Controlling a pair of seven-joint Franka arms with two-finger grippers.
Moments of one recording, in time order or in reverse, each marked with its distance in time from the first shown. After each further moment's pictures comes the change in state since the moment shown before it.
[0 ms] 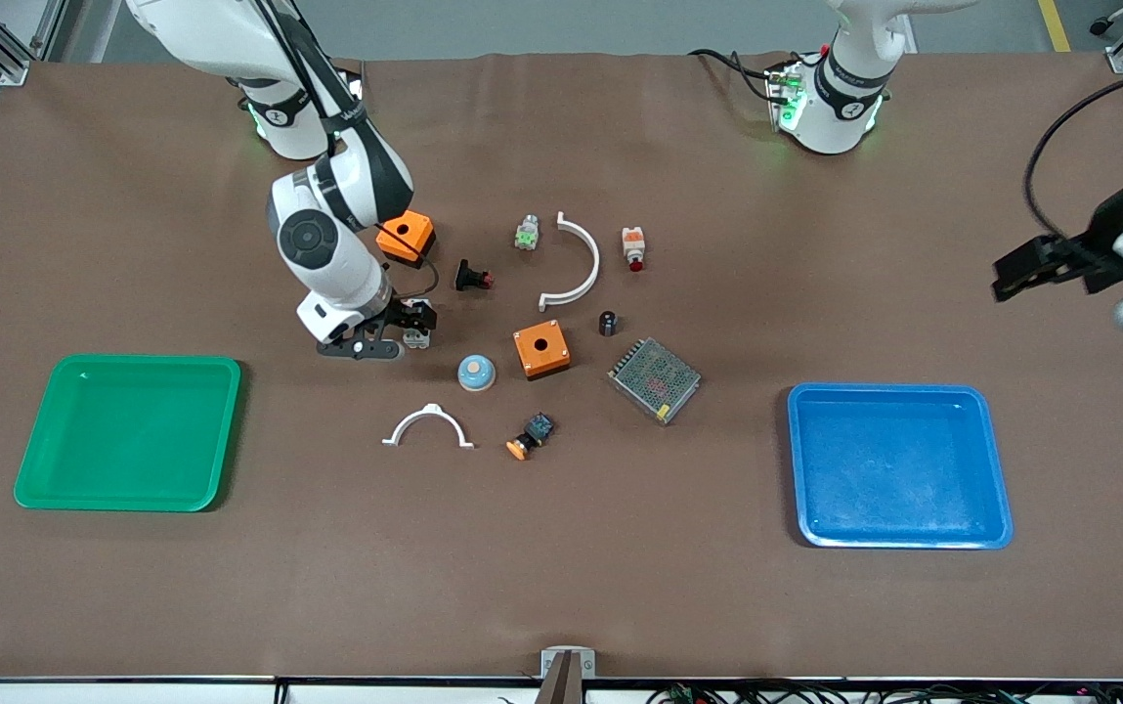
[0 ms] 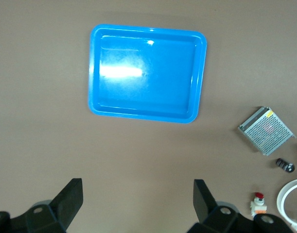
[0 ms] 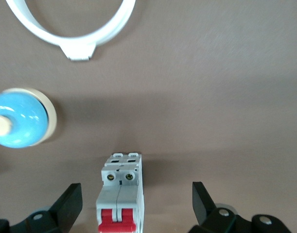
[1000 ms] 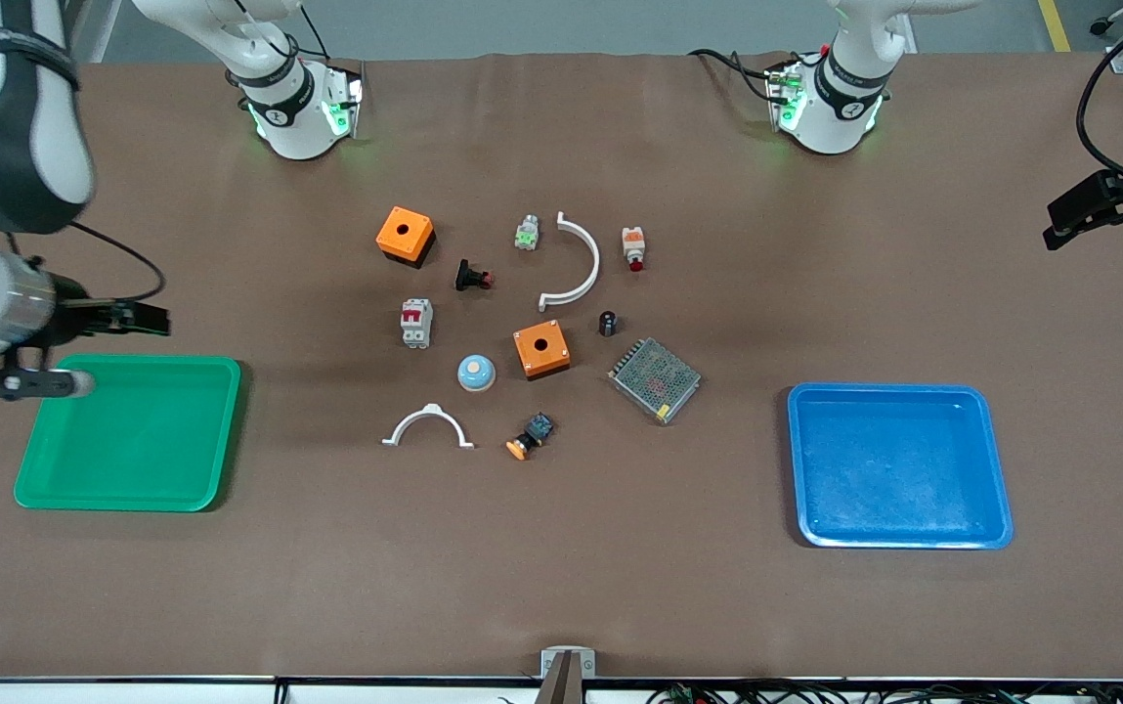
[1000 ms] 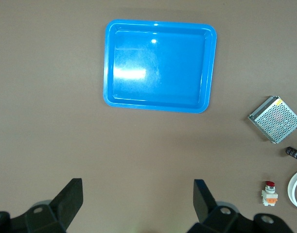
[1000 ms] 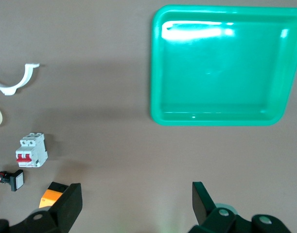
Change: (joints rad) left arm -0.064 -0.096 0.104 -0.074 0.000 -0.011 0.049; right arm -0.461 -0.062 -0.018 0.654 -0.131 -0.840 -0.434
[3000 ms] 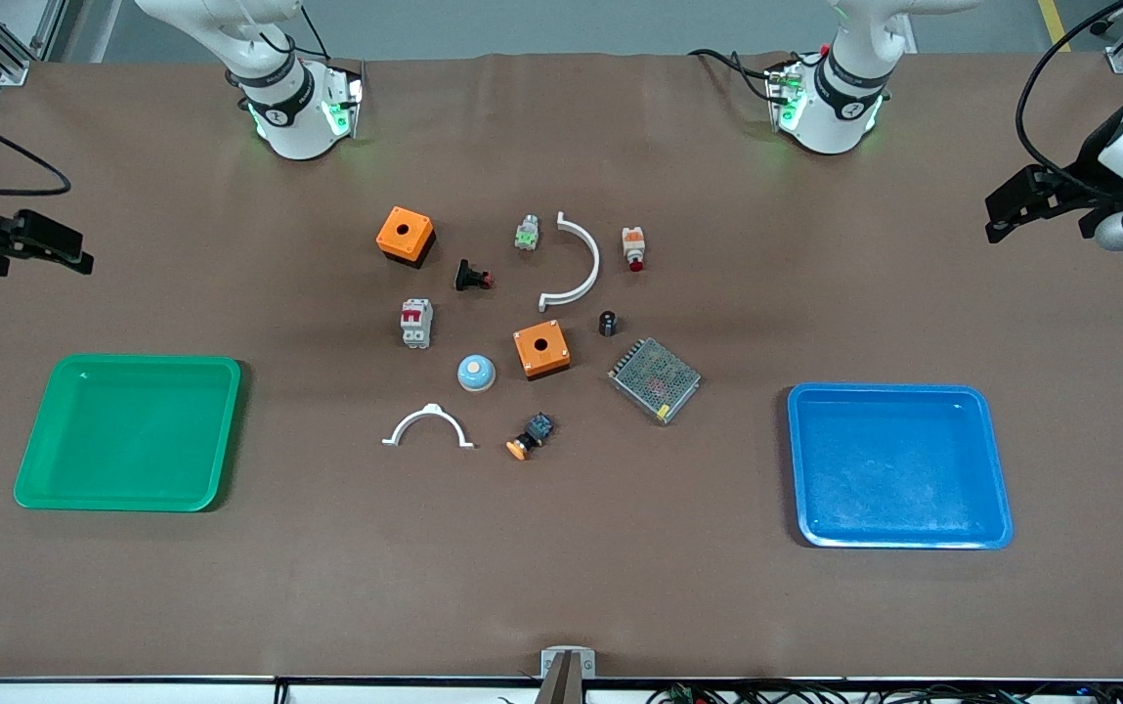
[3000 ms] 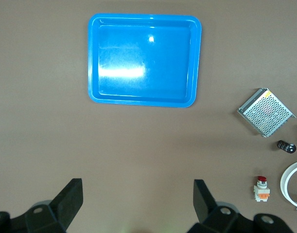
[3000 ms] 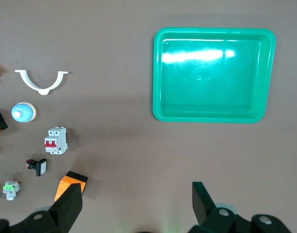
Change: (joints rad) left arm -0.015 -0.051 -0.071 -0.097 0.000 0.044 -0.063; right arm -0.046 -0.197 0.019 -0.005 0.046 -0.073 -0.043
